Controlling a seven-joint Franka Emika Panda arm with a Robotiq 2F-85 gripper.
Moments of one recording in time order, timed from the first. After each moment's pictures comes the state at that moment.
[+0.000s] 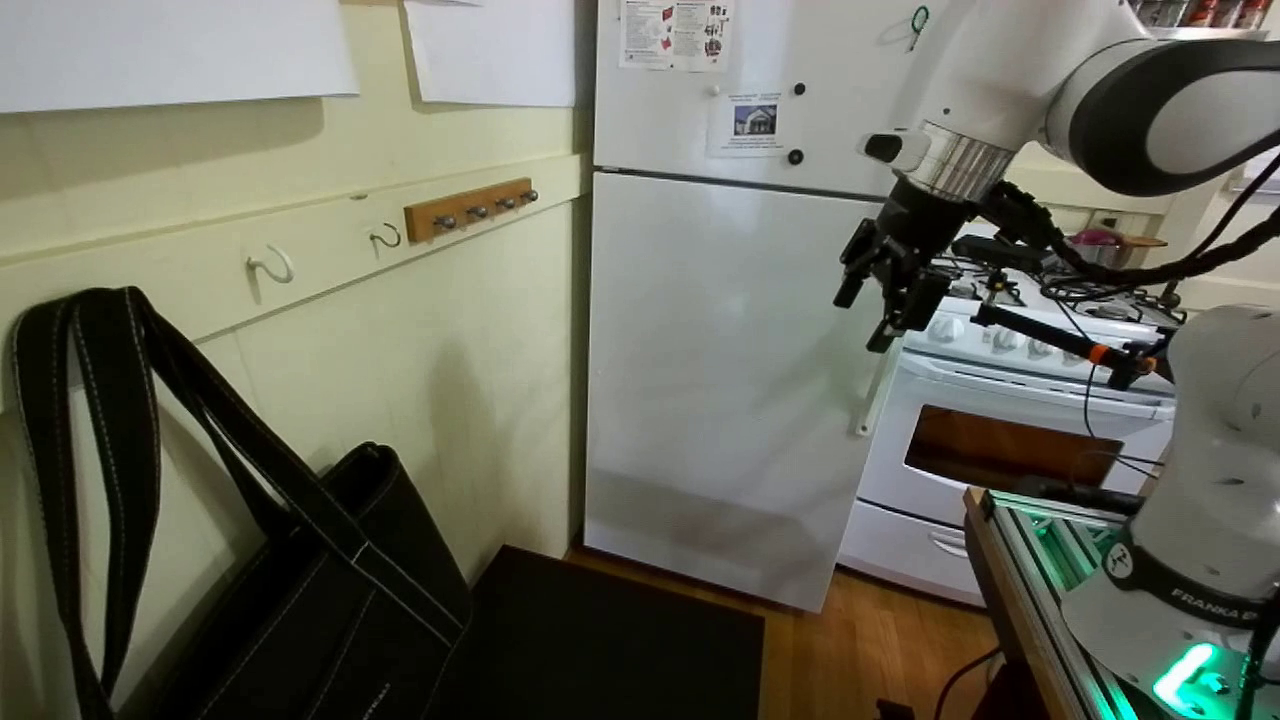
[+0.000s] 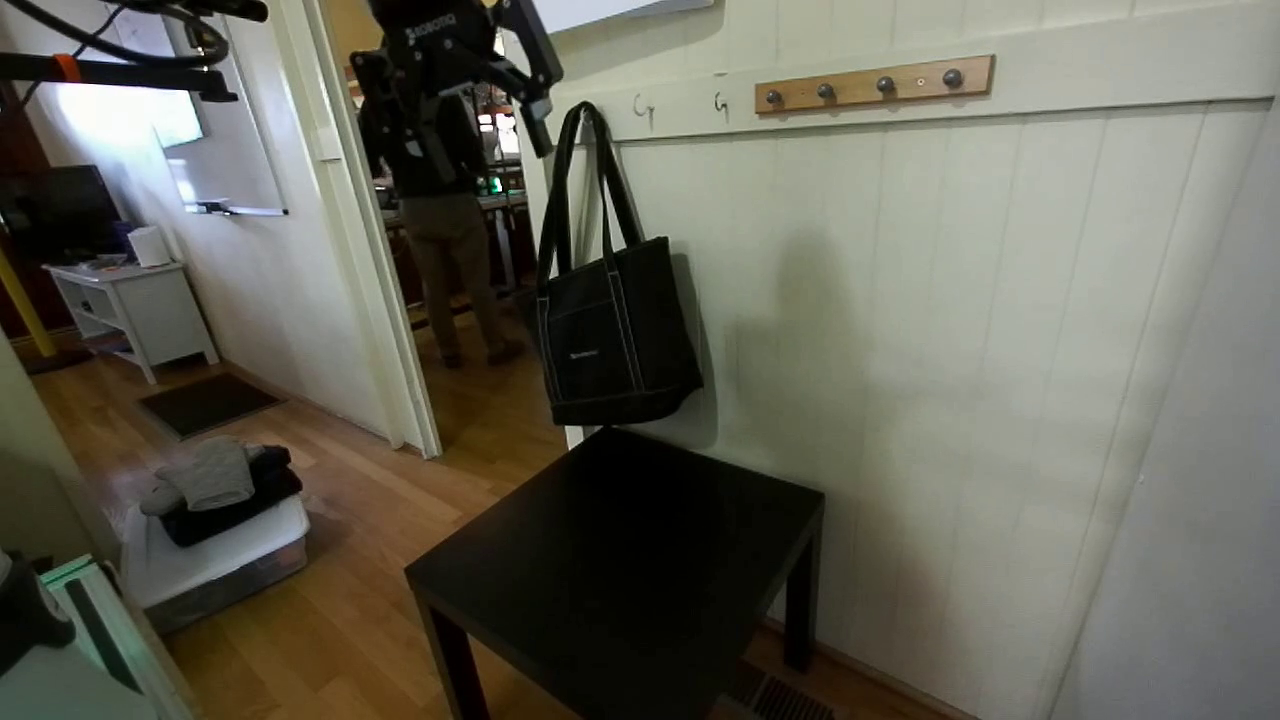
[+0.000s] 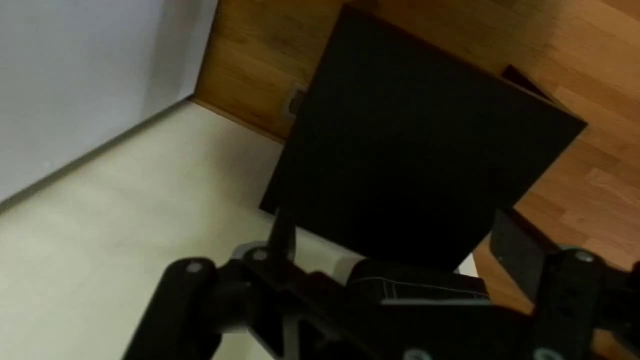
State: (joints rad) arm 0.05 -0.78 -0.15 -2.72 -0.24 2.19 -0.38
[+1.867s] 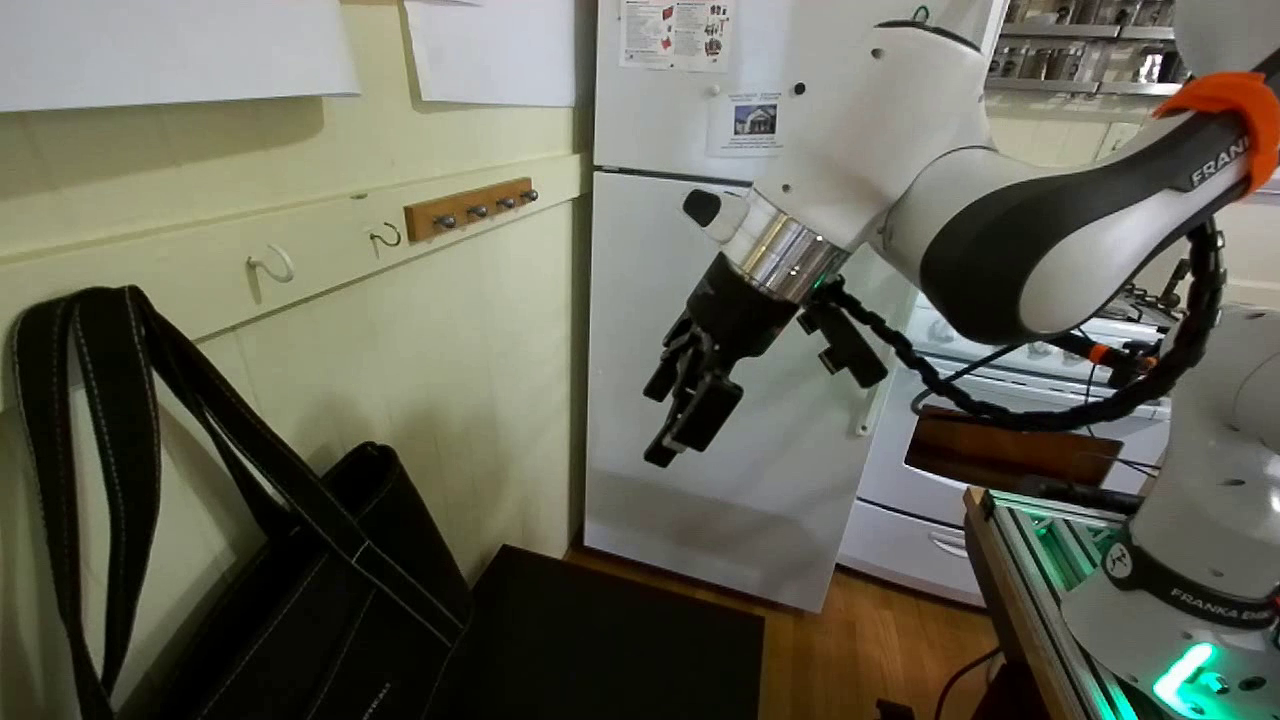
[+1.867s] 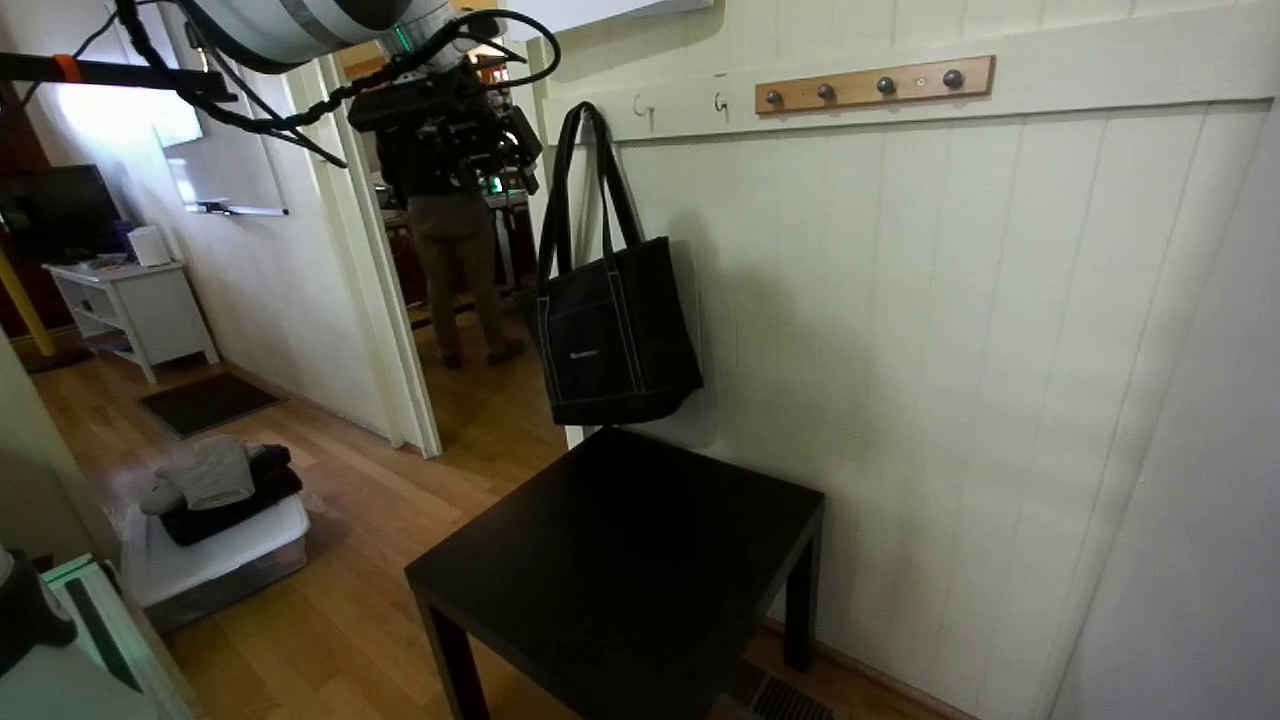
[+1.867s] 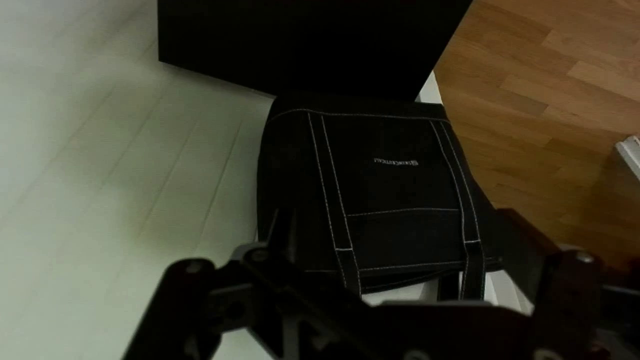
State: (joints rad) arm 0.12 -0.16 0.17 -2.42 -0.14 2.74 0.09
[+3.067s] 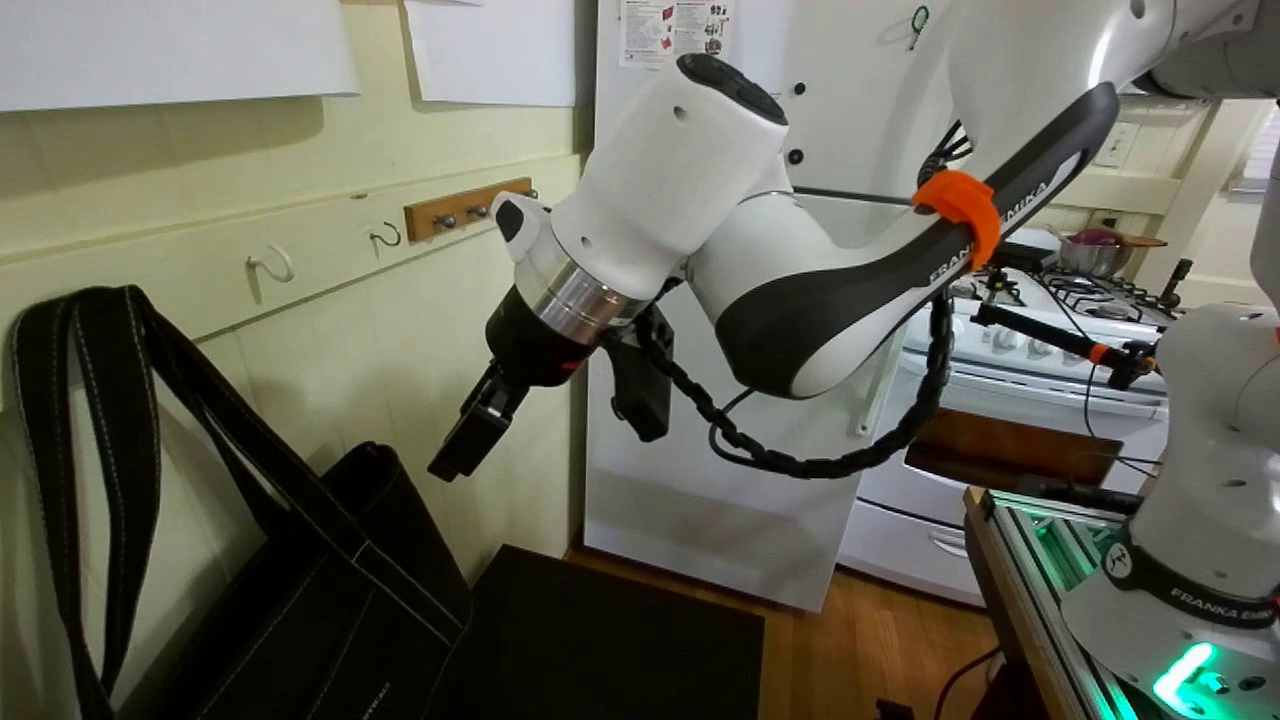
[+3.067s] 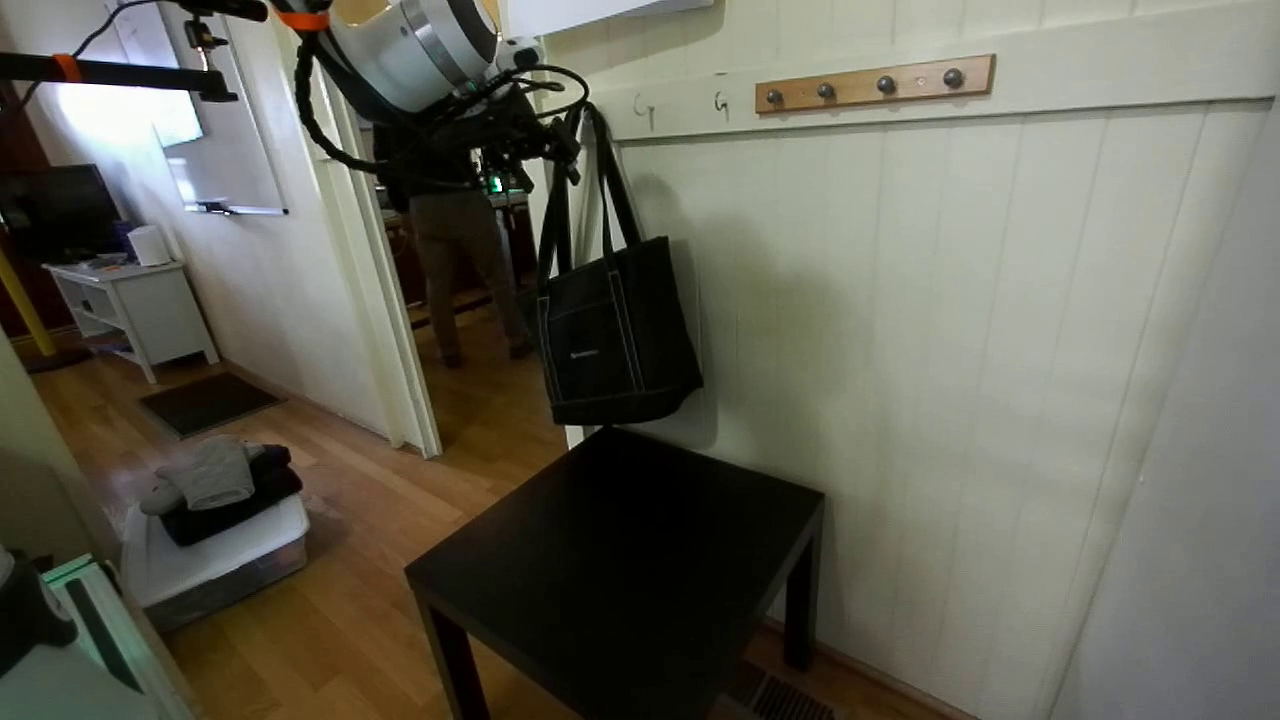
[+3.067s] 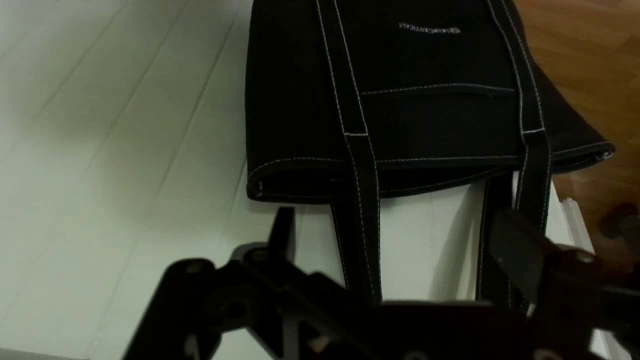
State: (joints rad) arm 0.17 0.28 0.15 -1.92 -0.61 2.78 0.57
